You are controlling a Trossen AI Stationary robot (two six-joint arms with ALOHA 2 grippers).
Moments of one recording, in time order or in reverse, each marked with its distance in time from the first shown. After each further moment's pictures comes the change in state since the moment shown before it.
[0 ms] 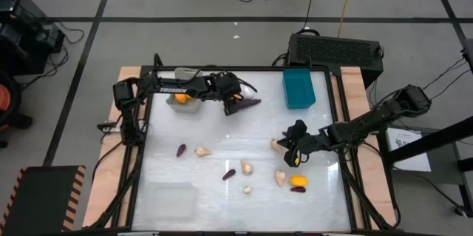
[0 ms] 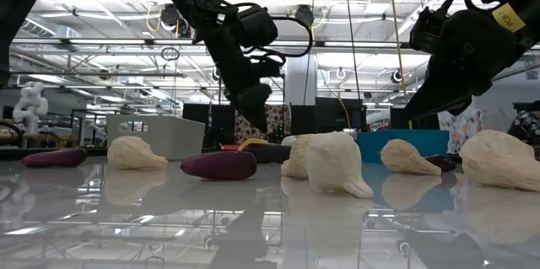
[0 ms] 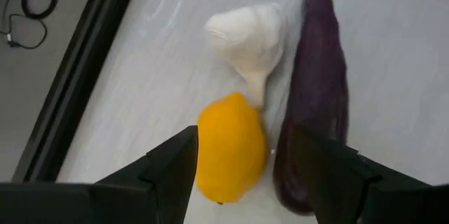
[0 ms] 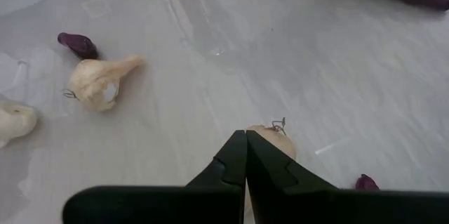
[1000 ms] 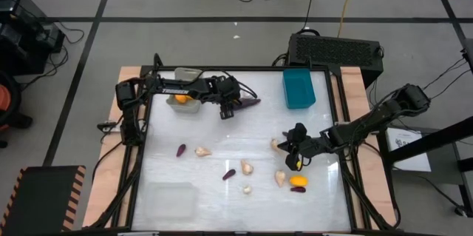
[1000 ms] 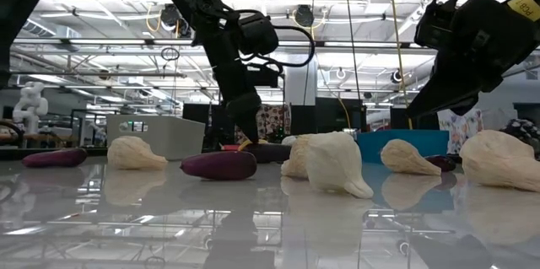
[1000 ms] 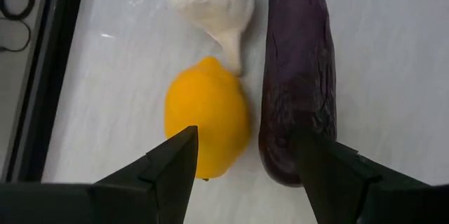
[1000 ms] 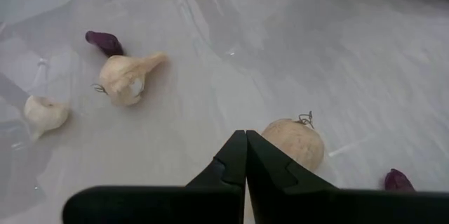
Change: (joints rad) left arm -0.006 0.027 0.000 -0.079 0.017 0.088; right arm 0.053 0.000 0.000 0.018 0.002 0.039
